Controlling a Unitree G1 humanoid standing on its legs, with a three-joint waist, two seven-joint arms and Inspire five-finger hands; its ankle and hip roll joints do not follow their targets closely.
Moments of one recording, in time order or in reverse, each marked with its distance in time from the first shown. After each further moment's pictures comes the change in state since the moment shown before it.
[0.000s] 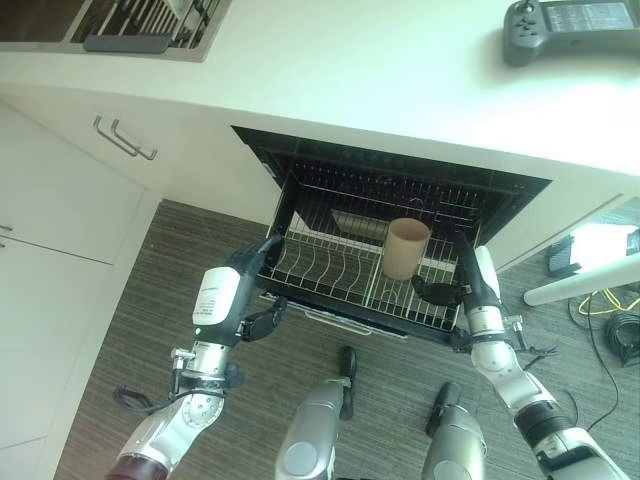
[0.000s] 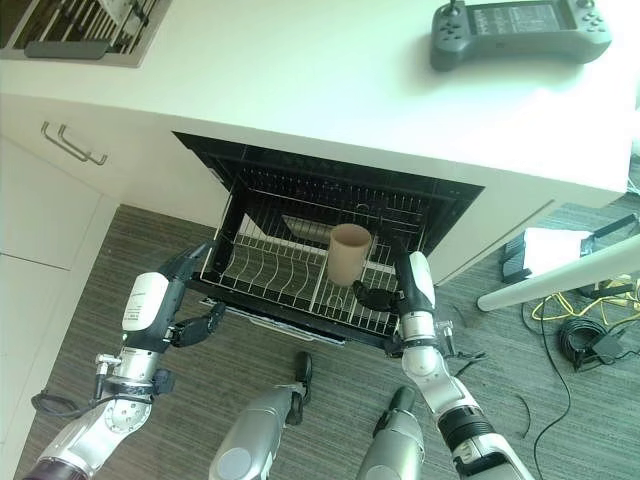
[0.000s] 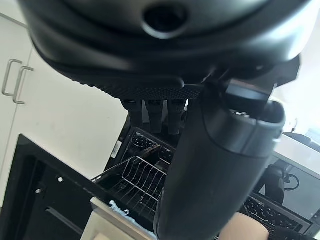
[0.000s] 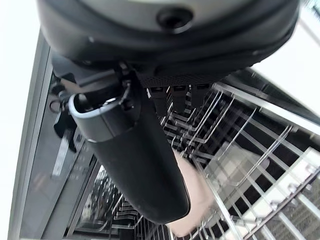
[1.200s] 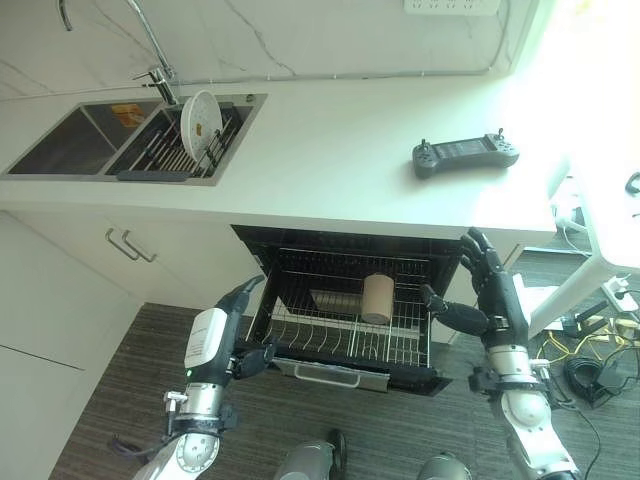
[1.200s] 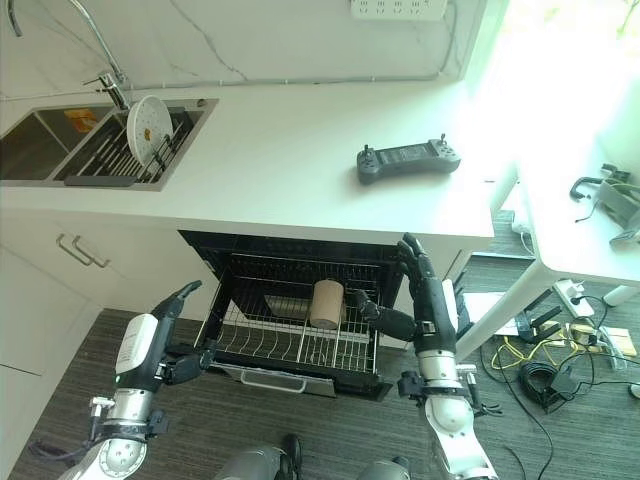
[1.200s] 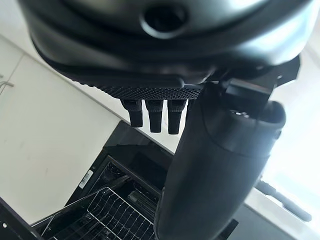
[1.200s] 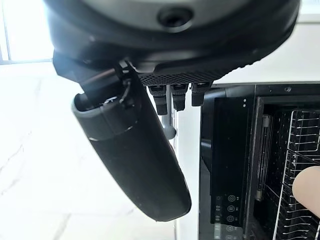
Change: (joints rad) left arm 0.175 -0.083 0.092 0.026 -0.109 -0.017 -0.088; right arm 0.422 0.087 -0.170 -0.448 0.355 -0.143 0.278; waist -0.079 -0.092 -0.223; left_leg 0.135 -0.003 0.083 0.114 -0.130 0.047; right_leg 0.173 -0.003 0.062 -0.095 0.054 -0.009
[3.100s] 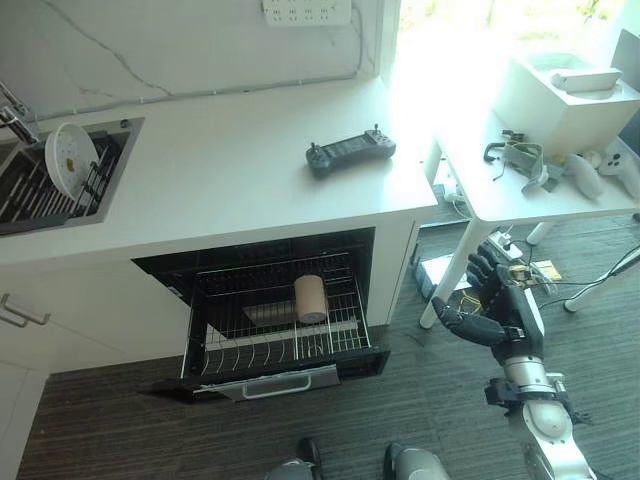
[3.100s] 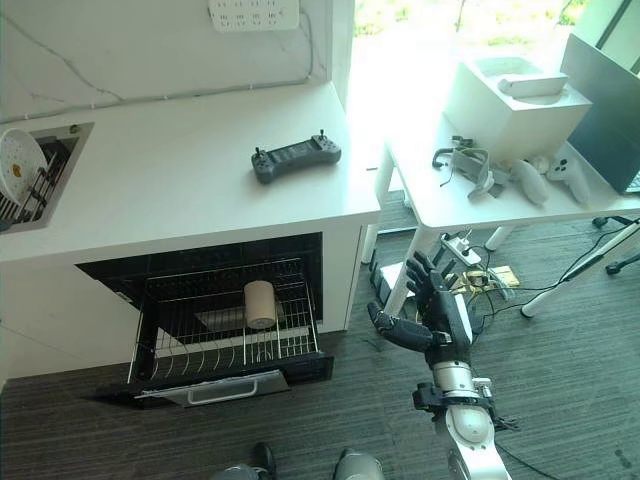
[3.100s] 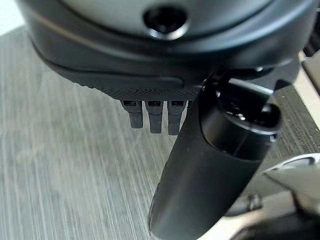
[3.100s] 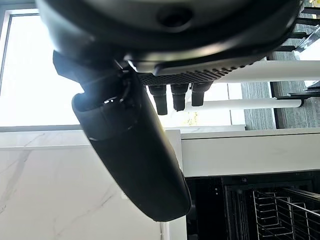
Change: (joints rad) left arm -0.119 -0.306 -0.069 0.890 -0.436 0.657 -0.423; right arm 0.034 -0.094 0.003 -0.029 0.153 0.109 0.039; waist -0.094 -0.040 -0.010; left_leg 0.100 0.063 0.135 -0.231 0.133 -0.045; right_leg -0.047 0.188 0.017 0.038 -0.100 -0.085
